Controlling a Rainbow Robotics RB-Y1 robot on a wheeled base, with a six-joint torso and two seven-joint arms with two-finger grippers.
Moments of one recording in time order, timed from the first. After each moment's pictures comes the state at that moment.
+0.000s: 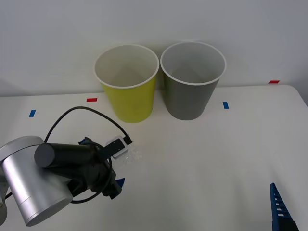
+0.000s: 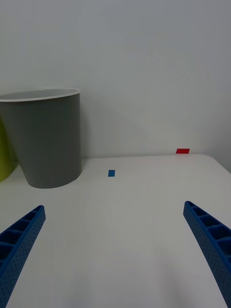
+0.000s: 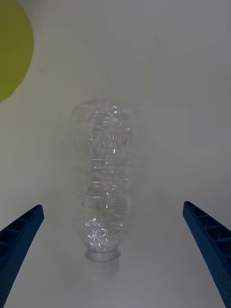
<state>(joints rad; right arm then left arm) 1.01 -0.36 0.06 -2.10 -0.08 -0.60 1.31 -0.25 0.75 -0.60 -2.30 0.45 1.40 -1.57</state>
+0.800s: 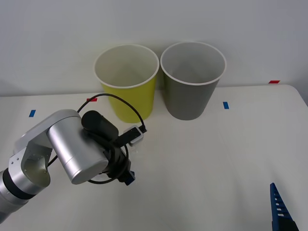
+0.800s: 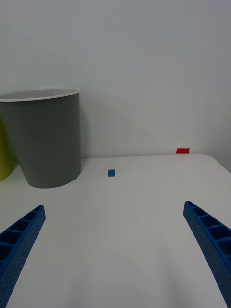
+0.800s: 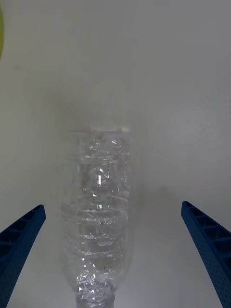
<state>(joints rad) 1.01 -0.36 0.06 -2.10 -0.08 -0.60 1.31 -0.48 0.60 -0.67 -2.04 0.52 1.54 -1.54</state>
